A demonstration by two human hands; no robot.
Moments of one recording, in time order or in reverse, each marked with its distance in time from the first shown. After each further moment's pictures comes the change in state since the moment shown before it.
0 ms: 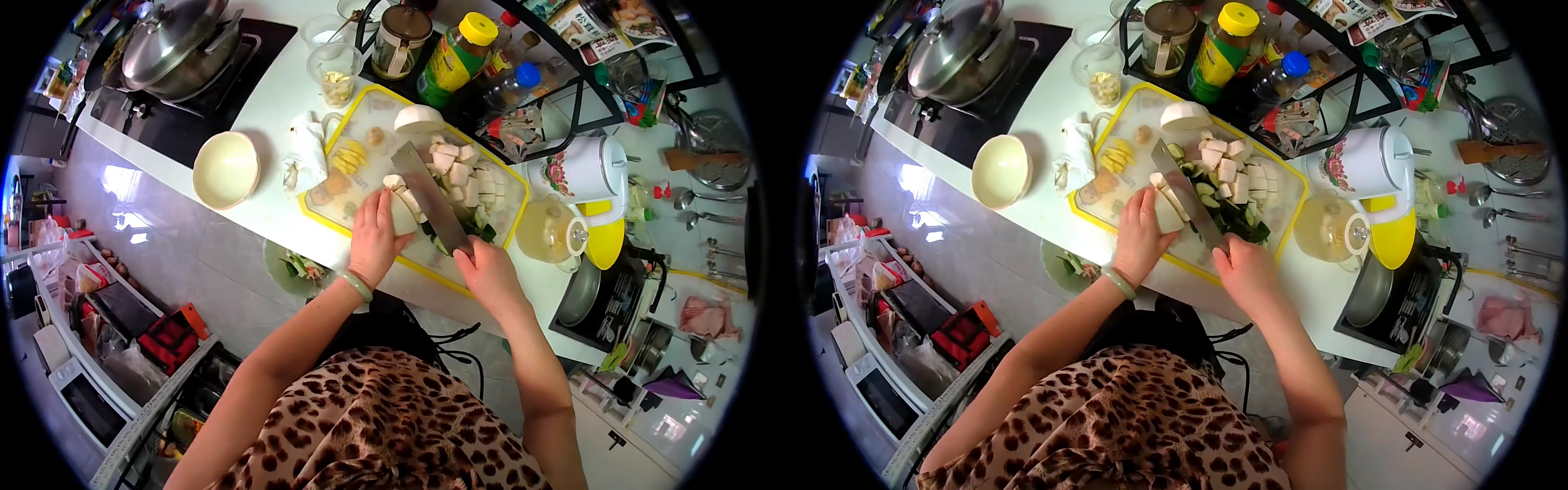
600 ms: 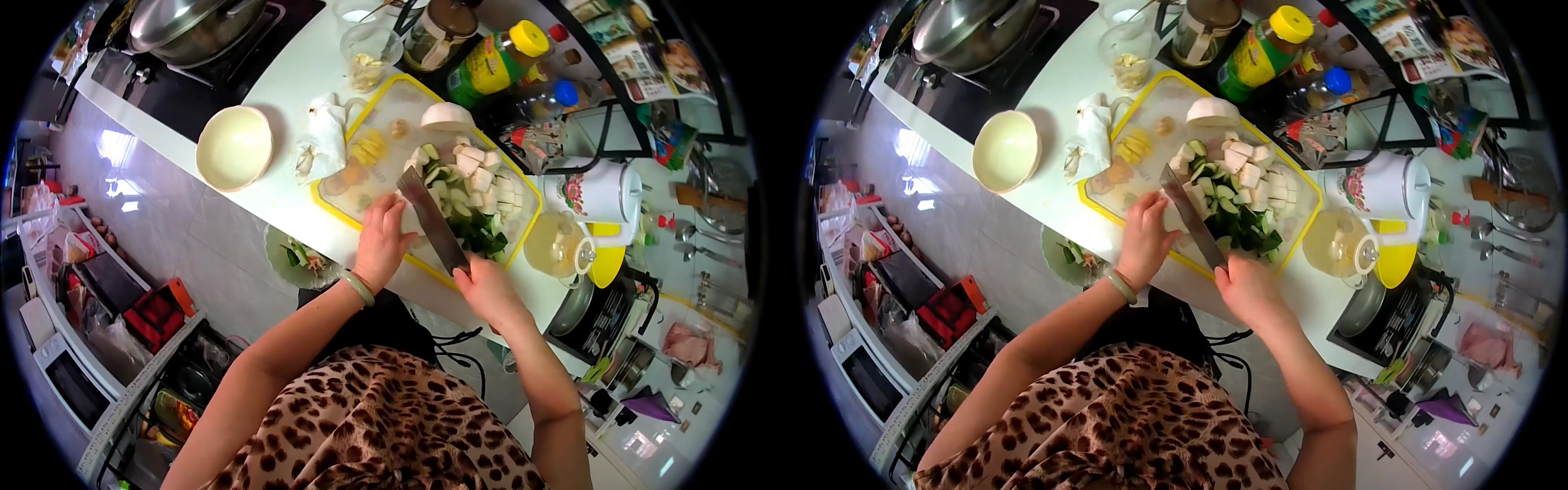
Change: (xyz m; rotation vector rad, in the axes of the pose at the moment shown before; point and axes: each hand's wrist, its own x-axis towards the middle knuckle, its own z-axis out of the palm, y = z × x) left_hand -0.012 -0.020 0.003 -0.177 0.145 0.016; right_hand 0.012 0.000 0.021 -0.139 -0.234 0.073
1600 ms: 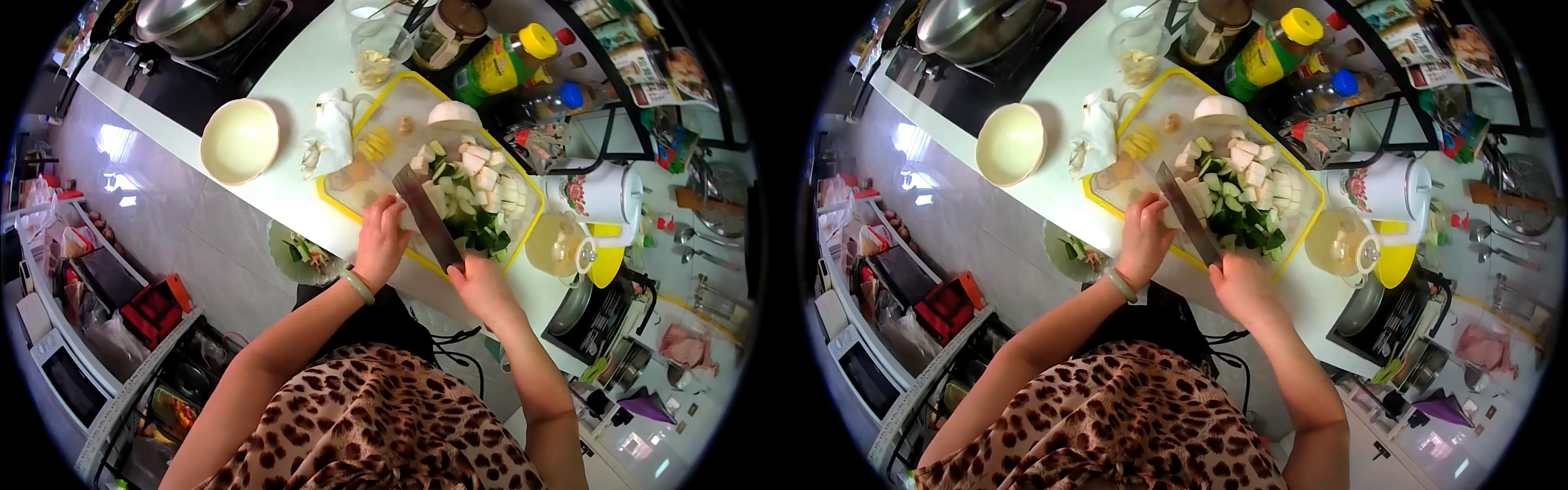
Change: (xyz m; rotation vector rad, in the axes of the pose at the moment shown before) left_hand -0.007 -0.005 -0.006 -0.027 0.051 -0.021; right_hand 0.001 -0.020 0.006 -0.060 -0.041 0.044
